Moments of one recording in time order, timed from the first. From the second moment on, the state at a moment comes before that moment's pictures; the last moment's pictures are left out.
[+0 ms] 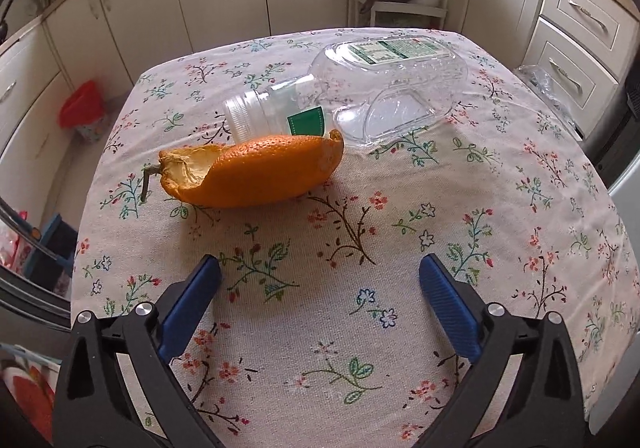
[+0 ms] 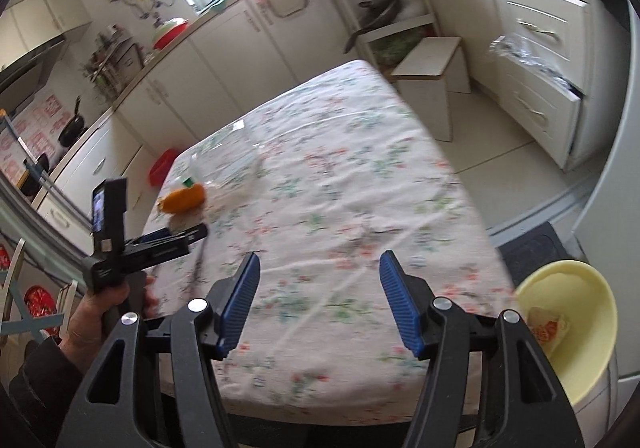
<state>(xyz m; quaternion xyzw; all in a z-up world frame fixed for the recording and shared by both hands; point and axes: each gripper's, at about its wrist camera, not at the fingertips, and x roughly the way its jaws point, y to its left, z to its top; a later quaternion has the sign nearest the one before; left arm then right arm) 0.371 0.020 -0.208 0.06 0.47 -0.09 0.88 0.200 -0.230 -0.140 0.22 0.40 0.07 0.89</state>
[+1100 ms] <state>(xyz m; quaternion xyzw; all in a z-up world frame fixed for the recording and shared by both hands) 0.371 0.020 -0.208 0.06 0.47 -0.09 0.88 0.192 -0.191 -0.128 0.23 0.39 0.10 0.89</state>
